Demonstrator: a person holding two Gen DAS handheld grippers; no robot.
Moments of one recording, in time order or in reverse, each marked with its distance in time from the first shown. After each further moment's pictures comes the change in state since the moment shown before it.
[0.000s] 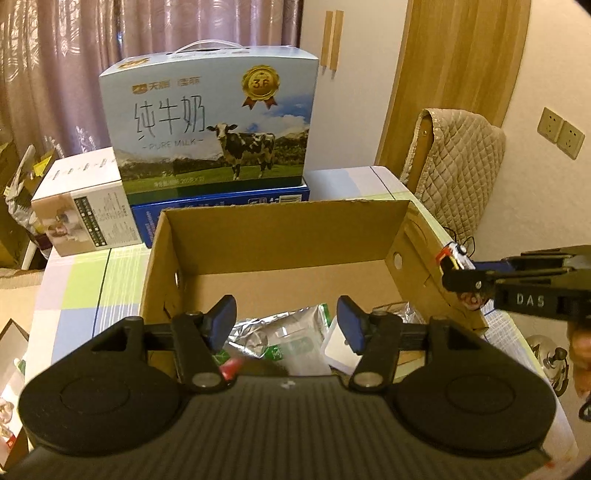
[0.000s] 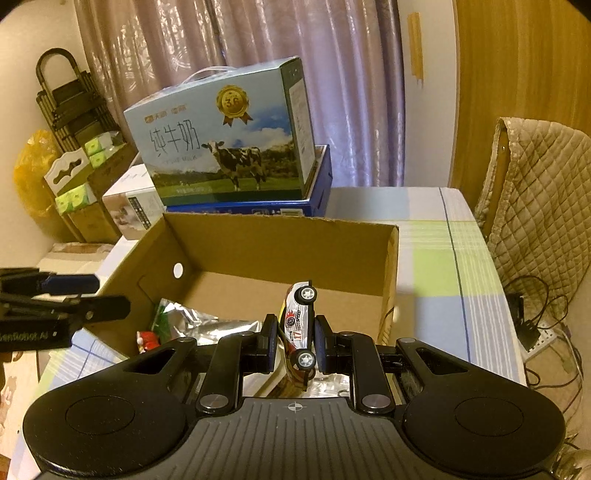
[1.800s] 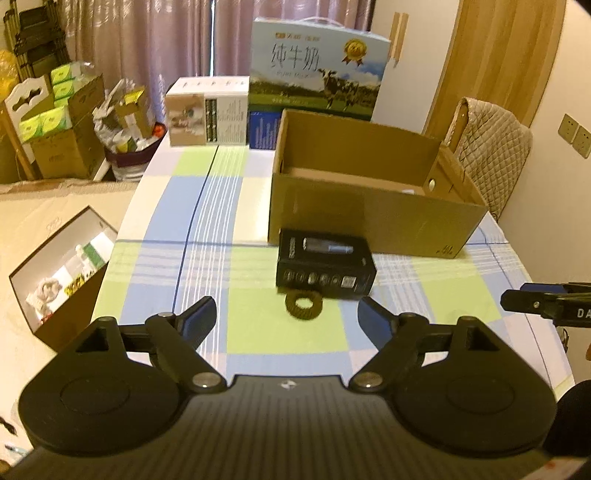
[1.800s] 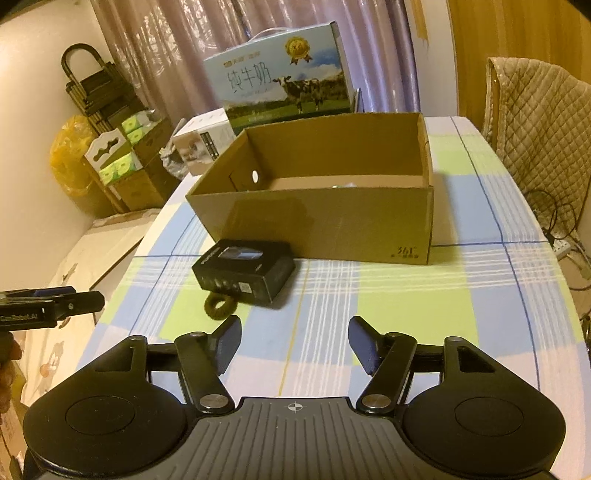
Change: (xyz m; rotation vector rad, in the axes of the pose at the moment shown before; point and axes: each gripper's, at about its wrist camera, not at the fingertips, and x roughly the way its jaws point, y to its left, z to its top) left arm -0.165 0.045 -0.173 -0.173 0.046 0.130; right arm -0.116 0.085 -0.159 0.072 0.069 0.087
